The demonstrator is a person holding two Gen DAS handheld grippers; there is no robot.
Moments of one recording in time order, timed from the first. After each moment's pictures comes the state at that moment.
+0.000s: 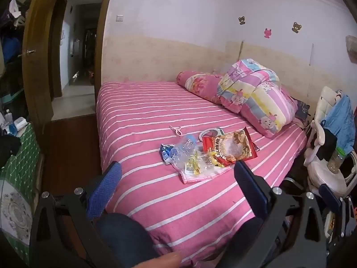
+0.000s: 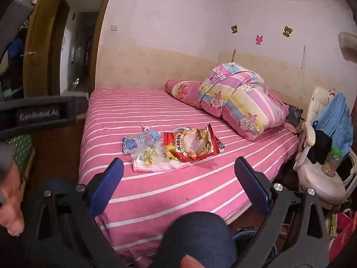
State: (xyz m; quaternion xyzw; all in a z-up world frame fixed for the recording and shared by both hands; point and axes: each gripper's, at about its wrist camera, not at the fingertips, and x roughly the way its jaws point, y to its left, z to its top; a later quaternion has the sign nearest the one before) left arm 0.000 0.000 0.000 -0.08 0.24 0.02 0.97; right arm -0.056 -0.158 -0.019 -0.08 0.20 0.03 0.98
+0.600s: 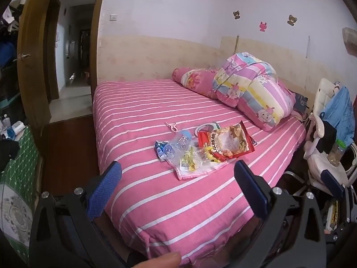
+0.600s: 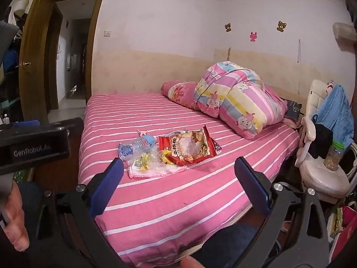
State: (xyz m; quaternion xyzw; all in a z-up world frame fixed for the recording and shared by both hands) left arm 0.004 -0.020 -0.005 -0.06 0.25 0.01 0.97; right arm -0.043 -0.177 -0.015 -0.06 0.18 0.02 0.98
